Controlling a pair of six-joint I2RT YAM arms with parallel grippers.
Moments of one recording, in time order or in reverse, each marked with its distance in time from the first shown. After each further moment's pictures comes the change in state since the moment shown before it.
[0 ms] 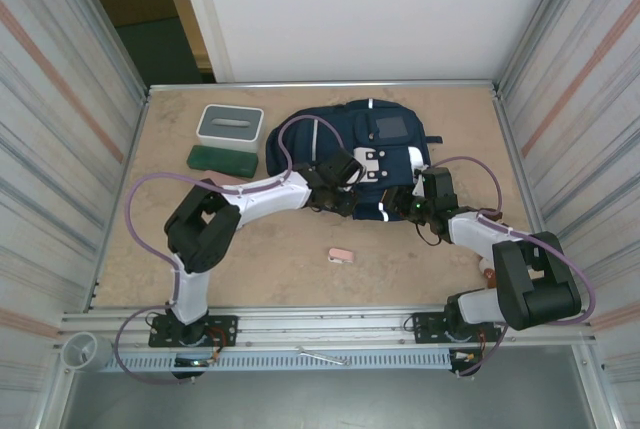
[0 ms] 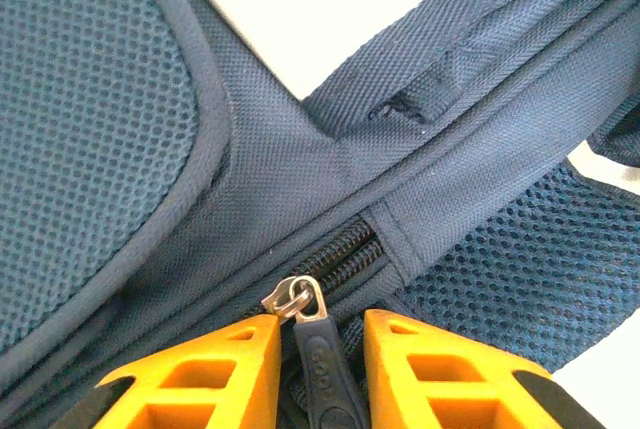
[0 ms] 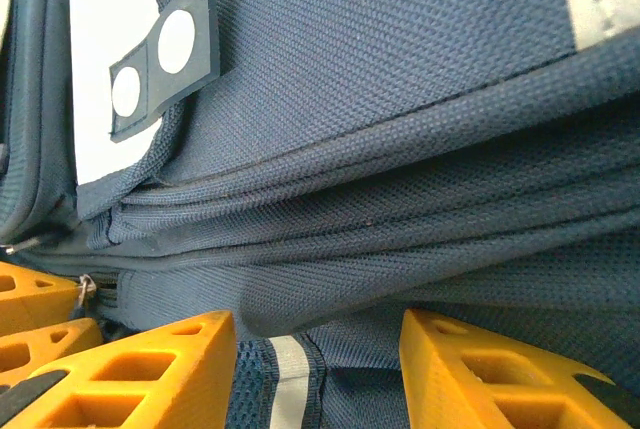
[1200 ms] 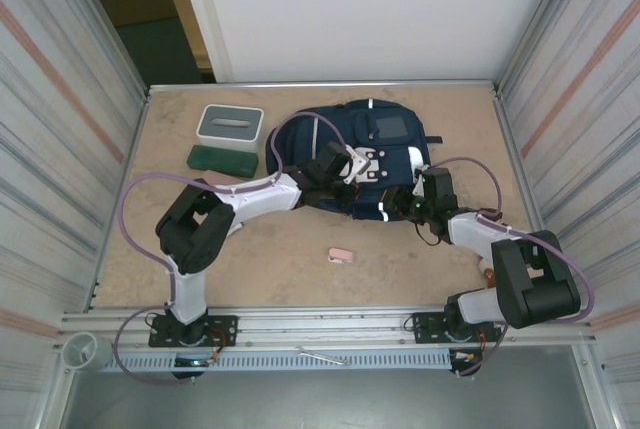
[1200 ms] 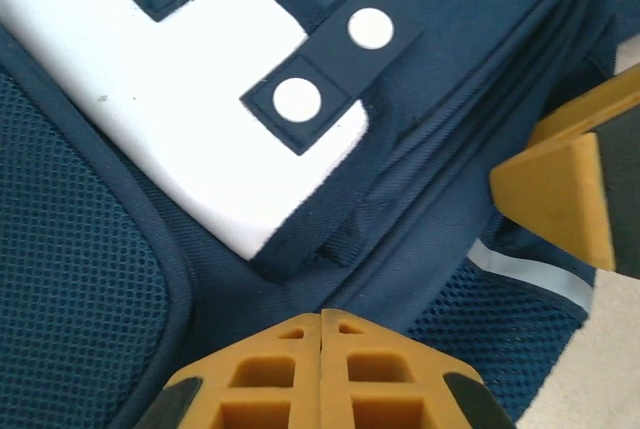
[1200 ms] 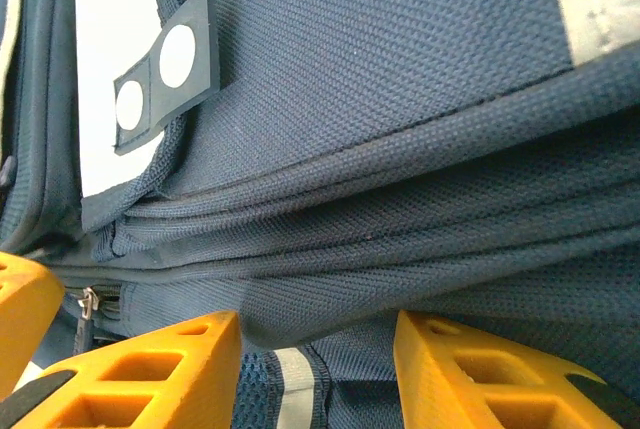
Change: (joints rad) left arm 0.048 -0.049 -0.111 0.313 0.159 0.116; right arm 0.000 0.009 -0.007 0.034 -0.002 0.026
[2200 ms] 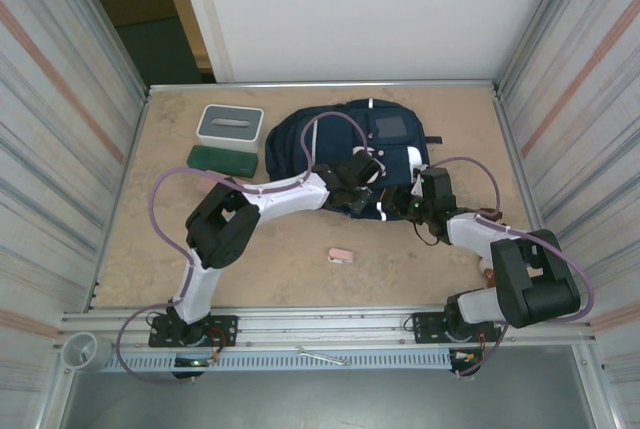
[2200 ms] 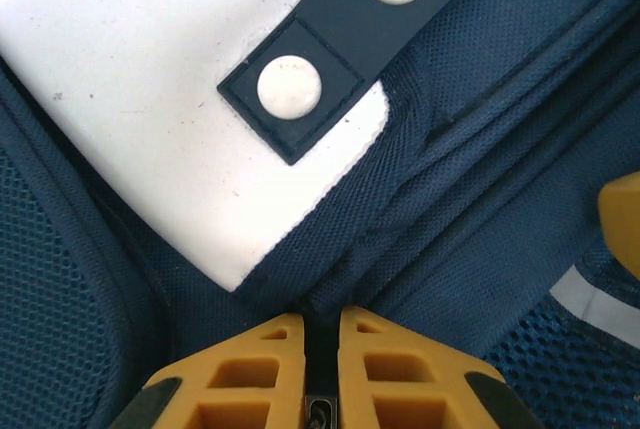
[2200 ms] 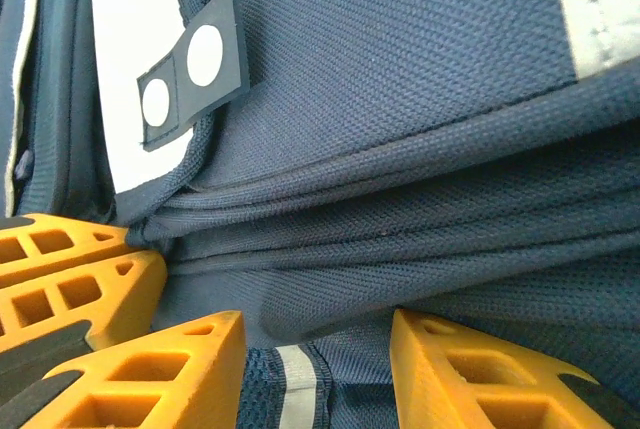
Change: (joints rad) left arm -0.099 0.163 0.241 -0.261 -0.309 0.020; right arm 0.013 0.002 -0.006 0.029 0.003 0.011
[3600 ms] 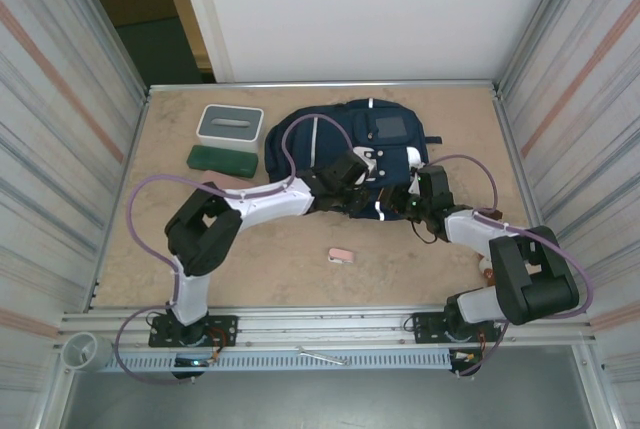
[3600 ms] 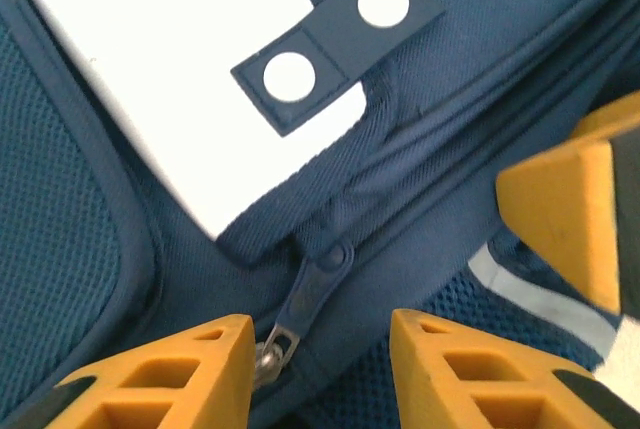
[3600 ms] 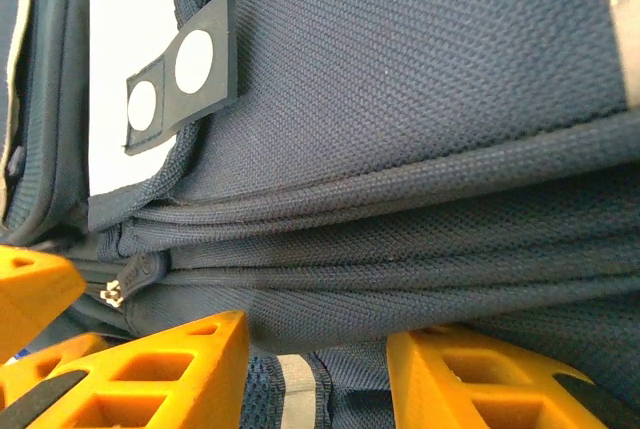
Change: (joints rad) left arm 0.012 -0.117 -0.148 0.133 0.077 -0.113; right arm 0.020 0.019 0.021 -0.005 0.011 0.006
